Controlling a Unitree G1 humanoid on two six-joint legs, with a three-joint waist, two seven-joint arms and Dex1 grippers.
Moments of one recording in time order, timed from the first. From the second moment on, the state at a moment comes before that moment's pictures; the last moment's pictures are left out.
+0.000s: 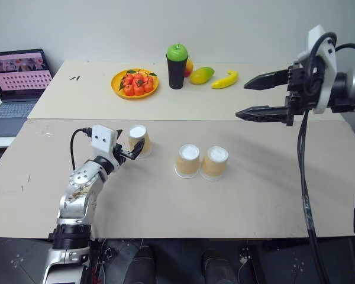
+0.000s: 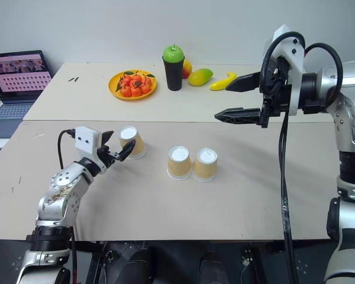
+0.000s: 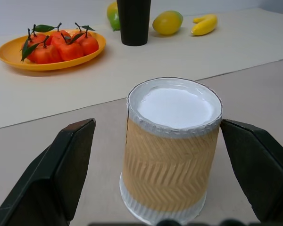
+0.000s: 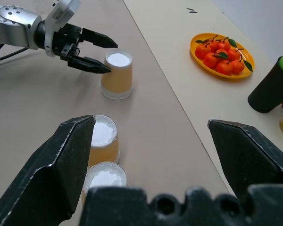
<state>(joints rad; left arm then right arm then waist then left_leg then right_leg) -0.36 0.38 0.12 0.00 -0.28 0.30 -0.44 -1.00 -0.94 0.02 -0.01 0.46 0.75 1.26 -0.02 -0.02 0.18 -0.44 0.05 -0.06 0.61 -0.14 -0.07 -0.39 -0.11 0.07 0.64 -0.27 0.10</state>
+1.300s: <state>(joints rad) -0.90 0.43 -0.10 -0.02 -0.52 0.62 -0.94 -0.57 -1.03 -0.23 -0.37 0.68 0.93 1.14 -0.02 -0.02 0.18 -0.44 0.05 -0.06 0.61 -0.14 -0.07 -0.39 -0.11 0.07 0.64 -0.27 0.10</state>
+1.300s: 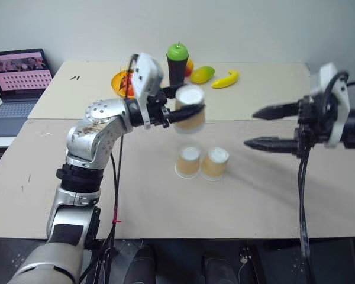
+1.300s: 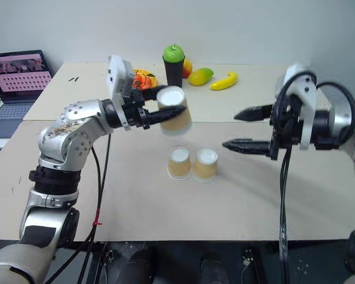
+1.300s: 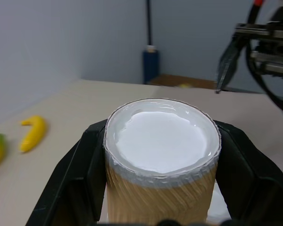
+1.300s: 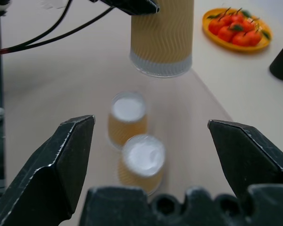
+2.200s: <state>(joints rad) -0.86 0.34 -0.20 0.09 -0.41 0.47 -1.06 -0.37 -1.07 -0.38 -0.58 0.92 1.04 0.89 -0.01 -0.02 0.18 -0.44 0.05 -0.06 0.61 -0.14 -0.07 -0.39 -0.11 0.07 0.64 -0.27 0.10</state>
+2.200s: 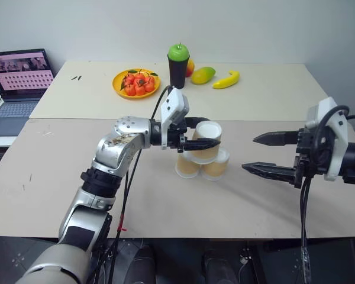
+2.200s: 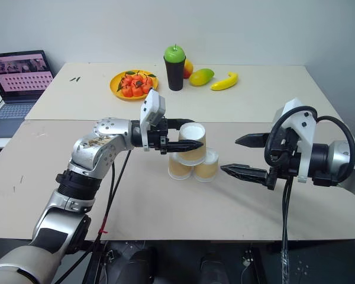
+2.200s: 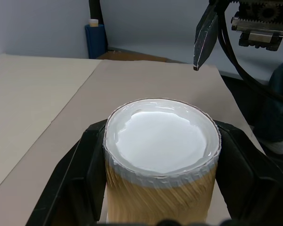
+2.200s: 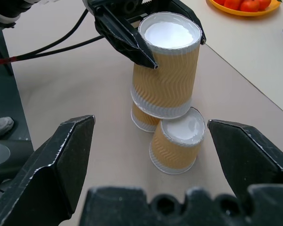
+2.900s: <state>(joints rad) -0.85 0.30 -0.20 0.12 -0.38 0.44 -1.04 -0.36 -1.09 -0.39 -0.58 0.94 1.04 0.87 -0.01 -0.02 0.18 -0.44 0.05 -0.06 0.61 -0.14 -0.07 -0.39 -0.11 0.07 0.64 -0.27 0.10</state>
